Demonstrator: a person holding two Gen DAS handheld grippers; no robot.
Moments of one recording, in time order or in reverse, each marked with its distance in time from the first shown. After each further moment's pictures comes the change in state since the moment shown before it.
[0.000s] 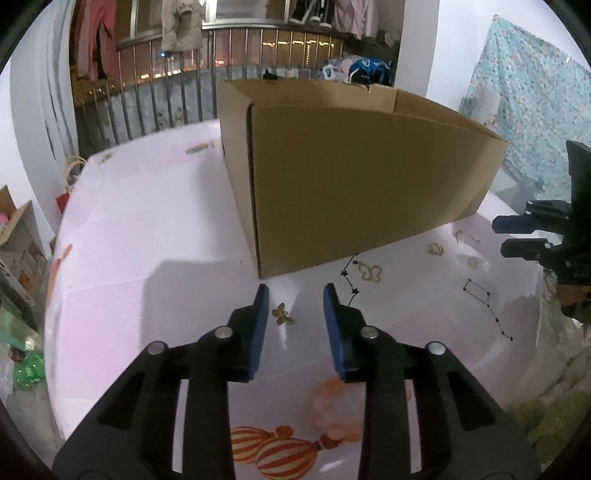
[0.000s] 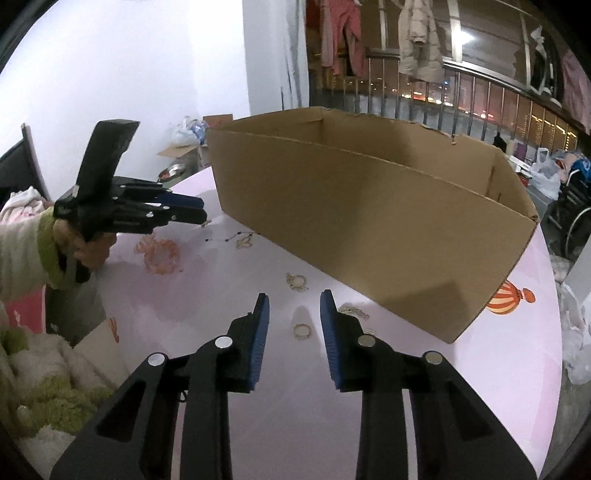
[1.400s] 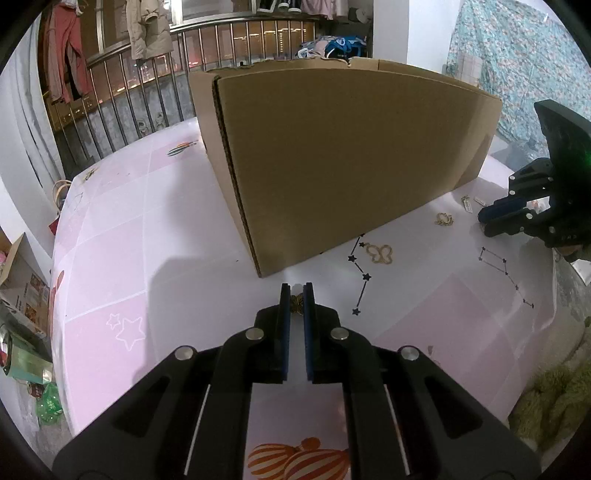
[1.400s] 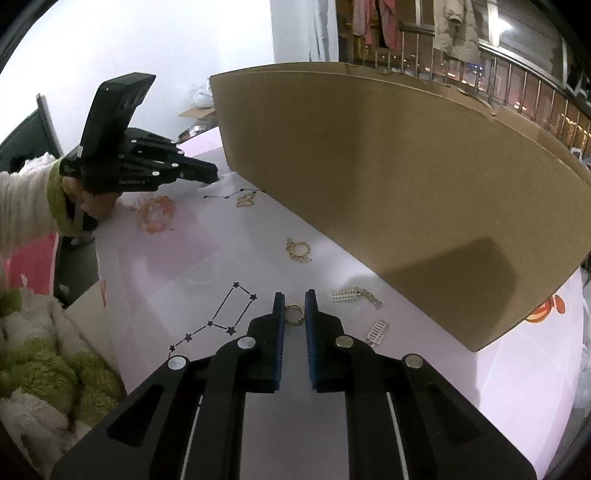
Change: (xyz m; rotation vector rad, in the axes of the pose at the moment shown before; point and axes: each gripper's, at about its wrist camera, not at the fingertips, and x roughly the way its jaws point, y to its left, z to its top) left arm 0.009 -0.002 -0.003 0.143 0.049 0.007; right arm 0.026 -0.014 -0.001 -0.063 0.137 0.082
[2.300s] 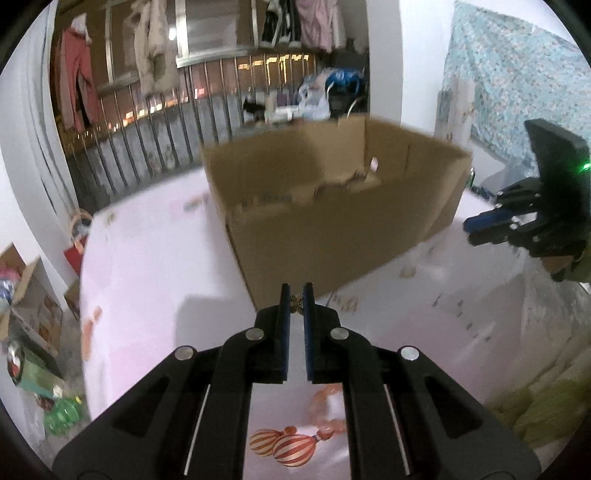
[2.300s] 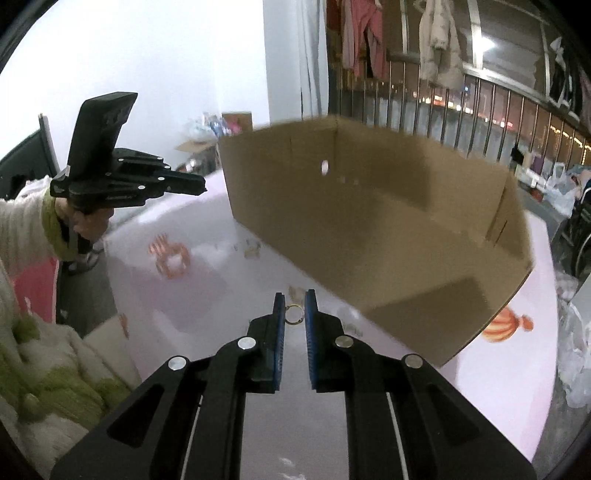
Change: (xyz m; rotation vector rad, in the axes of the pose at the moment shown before) left arm -0.075 -0.021 0.031 0.030 -0.158 0.035; right arm -0.051 0.014 0.021 0.004 -0.177 -0.026
